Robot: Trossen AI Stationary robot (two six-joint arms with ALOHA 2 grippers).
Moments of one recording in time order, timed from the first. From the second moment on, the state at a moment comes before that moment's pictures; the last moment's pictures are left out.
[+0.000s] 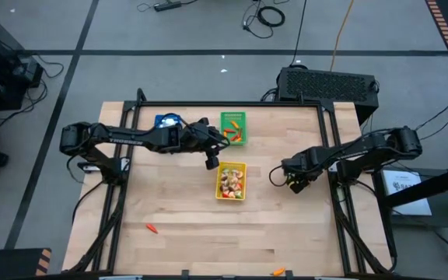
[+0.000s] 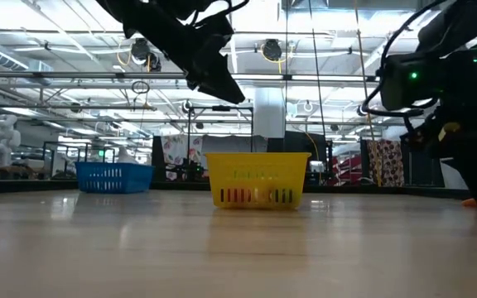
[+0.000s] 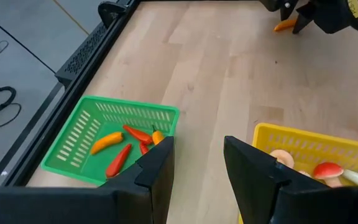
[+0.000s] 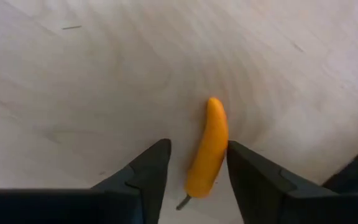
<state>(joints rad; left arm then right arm) 0.14 1.53 1.03 -0.10 -0.16 0.06 -0.01 1.32 0.54 -0.92 0.00 0.94</state>
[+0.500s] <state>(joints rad) 0.14 1.53 1.02 -0.08 -0.16 0.09 -0.01 1.32 0.63 -0.89 0.02 0.86</state>
